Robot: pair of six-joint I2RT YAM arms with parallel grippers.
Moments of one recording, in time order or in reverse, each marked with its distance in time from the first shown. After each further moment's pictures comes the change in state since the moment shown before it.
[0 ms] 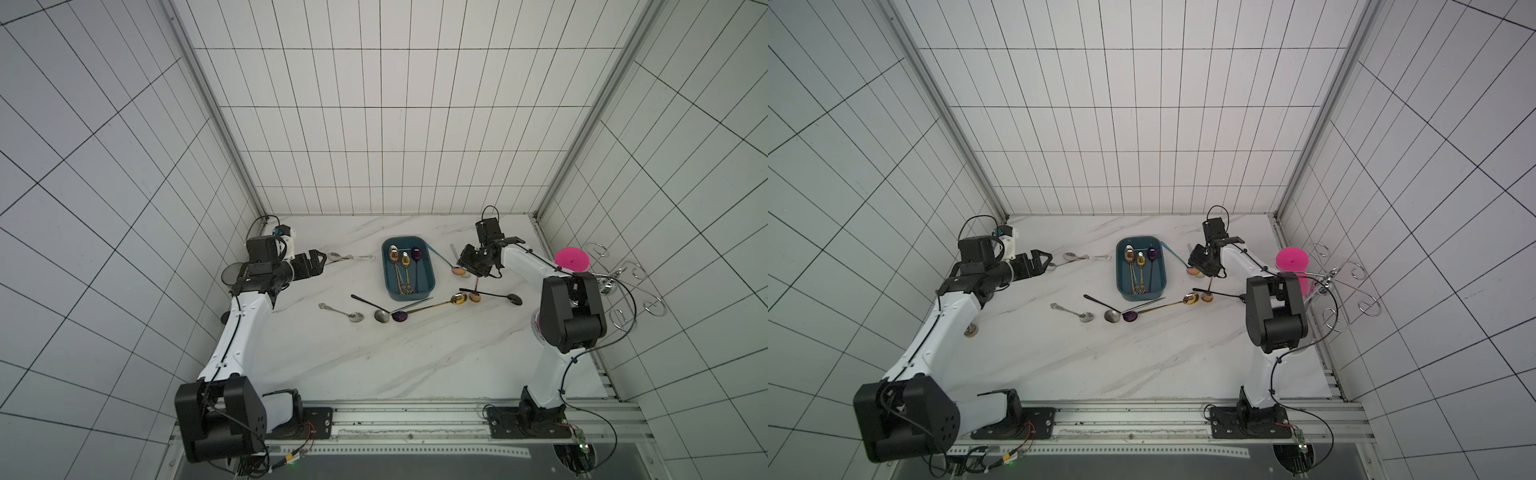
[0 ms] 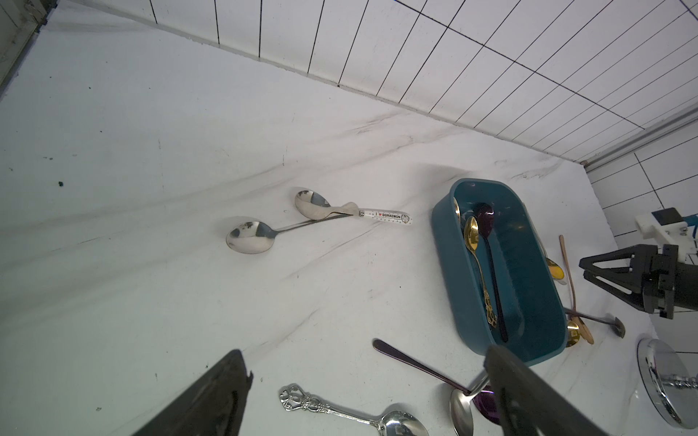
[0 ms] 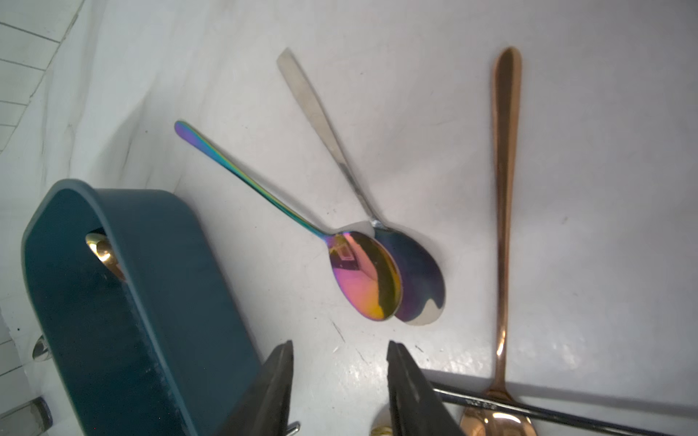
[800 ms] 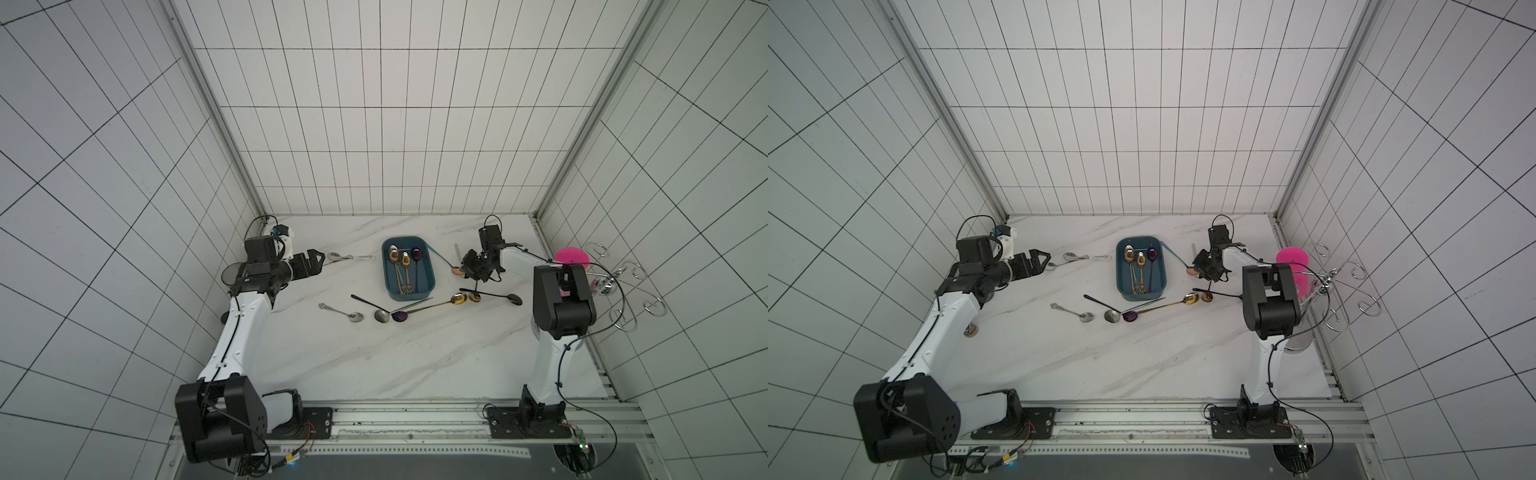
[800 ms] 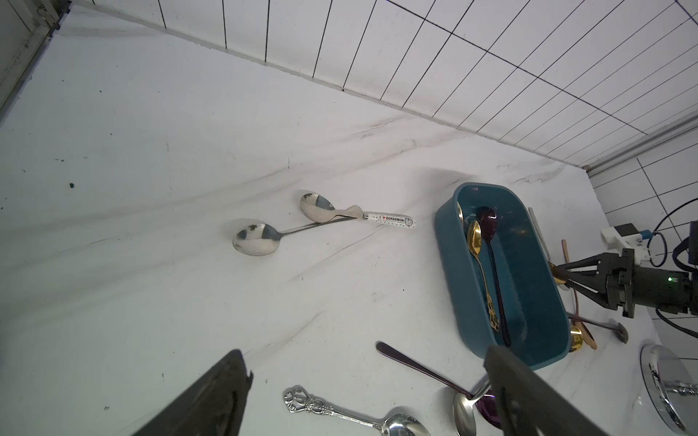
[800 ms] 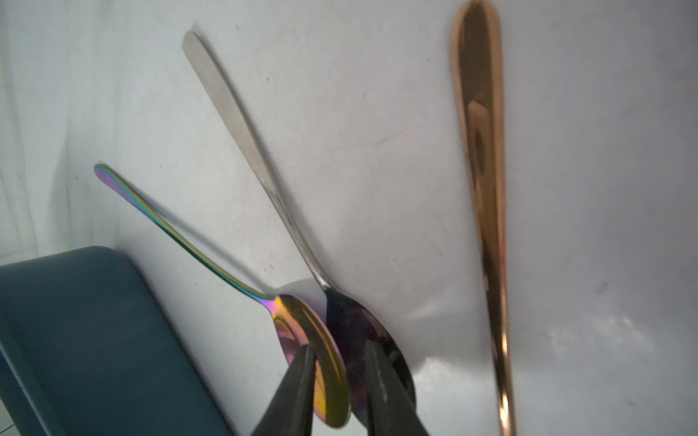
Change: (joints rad) left arm 0.010 0.000 0.000 0.003 0.000 0.000; right arm -0.053 0.129 -0.005 0.102 -0.072 0.069
